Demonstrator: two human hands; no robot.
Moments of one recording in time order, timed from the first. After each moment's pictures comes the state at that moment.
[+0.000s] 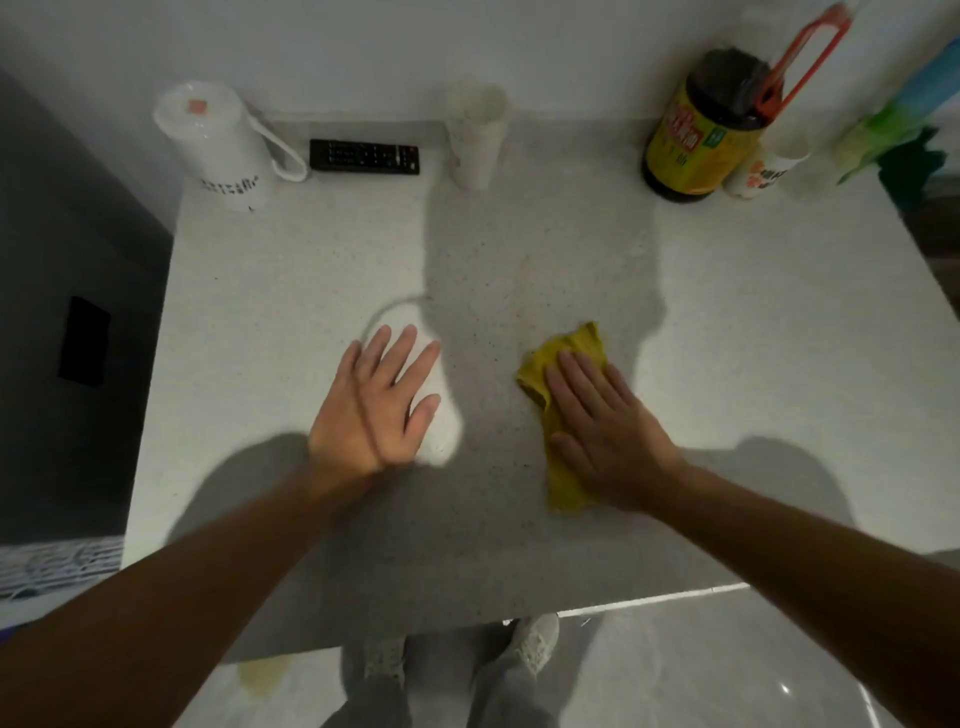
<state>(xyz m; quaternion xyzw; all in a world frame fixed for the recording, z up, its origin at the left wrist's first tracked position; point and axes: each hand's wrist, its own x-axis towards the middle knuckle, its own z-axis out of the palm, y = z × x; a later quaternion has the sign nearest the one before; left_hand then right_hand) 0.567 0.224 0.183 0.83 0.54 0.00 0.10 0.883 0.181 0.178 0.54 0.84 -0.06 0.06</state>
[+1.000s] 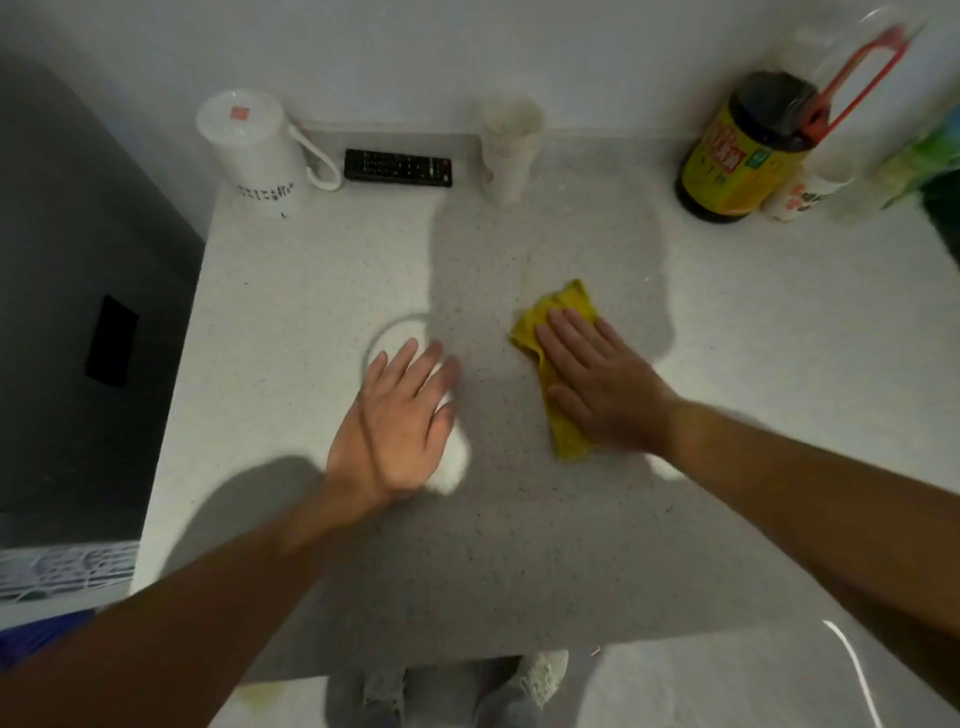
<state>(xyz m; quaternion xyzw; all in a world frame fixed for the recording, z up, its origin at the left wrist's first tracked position) 0.561 0.225 0.168 0.84 0.53 0.09 0.07 0.859 0.270 0.183 0.48 0.87 -0.05 0.09</state>
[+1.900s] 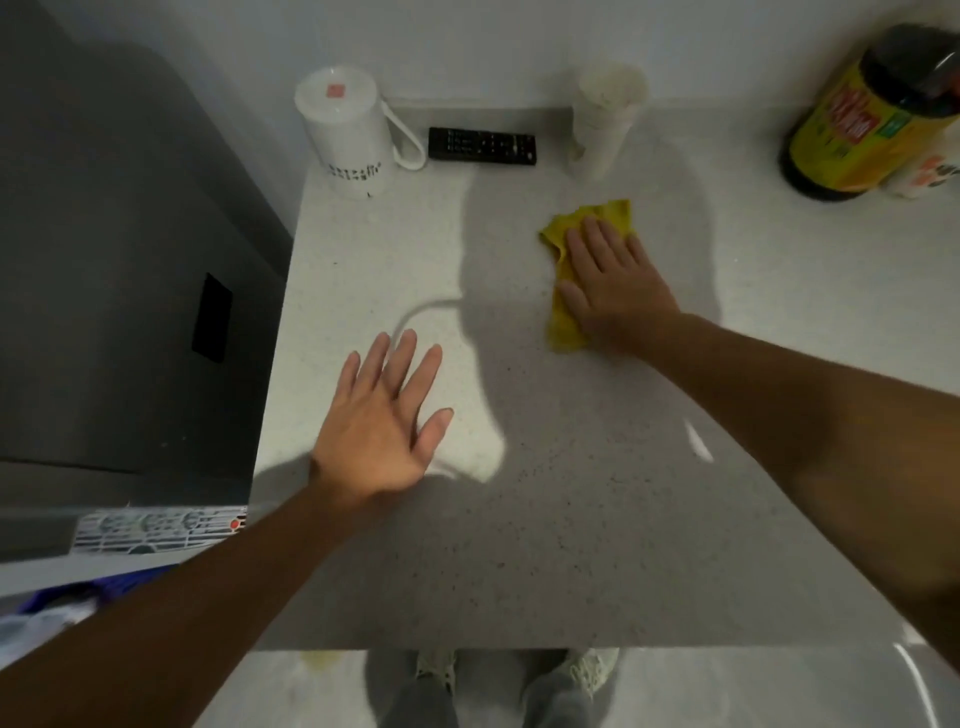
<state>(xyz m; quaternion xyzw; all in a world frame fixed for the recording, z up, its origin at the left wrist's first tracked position) 0.463 0.203 0.166 0.80 0.60 0.00 0.08 0.766 0.356 0.178 0.59 0.80 -0.08 0.06</state>
